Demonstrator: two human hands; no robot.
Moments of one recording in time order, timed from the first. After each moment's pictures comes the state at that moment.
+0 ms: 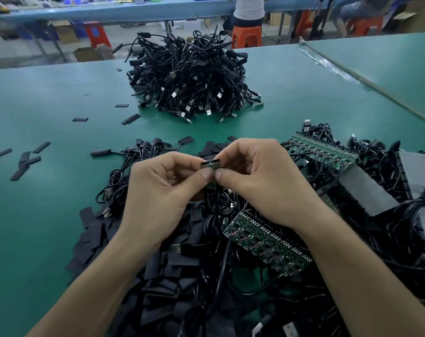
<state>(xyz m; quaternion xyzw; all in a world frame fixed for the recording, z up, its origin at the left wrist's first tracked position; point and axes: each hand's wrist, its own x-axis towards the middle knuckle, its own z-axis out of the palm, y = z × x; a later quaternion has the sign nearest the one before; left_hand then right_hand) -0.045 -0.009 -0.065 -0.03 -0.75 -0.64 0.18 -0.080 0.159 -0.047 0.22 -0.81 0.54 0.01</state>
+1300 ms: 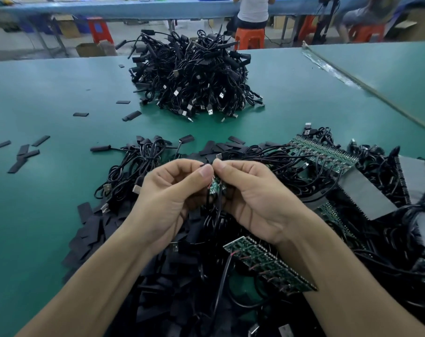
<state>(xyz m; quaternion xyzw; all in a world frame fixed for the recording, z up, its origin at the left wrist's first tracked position) -0.046 -0.006 -0.075 0.01 -0.56 -0.83 0.00 -0.073 0.138 -0.063 0.04 -0.50 0.83 -0.25</state>
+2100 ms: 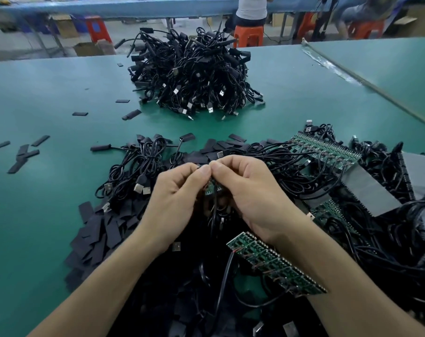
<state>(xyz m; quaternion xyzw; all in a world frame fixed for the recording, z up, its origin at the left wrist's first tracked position) -0.053 -0.004 -0.093 -0.04 -0.72 -0.69 0.10 -0.076 0.131 -0.077 0.08 -0.65 0.74 -0.14</state>
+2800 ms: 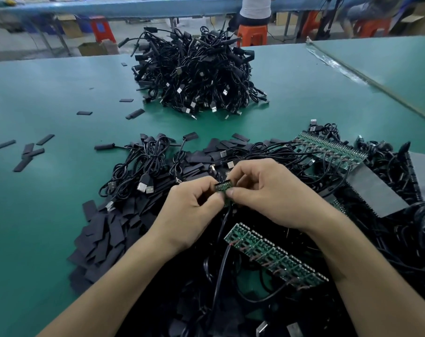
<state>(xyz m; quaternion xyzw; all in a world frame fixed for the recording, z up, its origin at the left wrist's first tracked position) -0.049 -0.003 -0.105 -0.10 -0.83 -0.54 0.07 -0.091 0.170 -0.074 0.23 -0.85 0.46 -0.10</state>
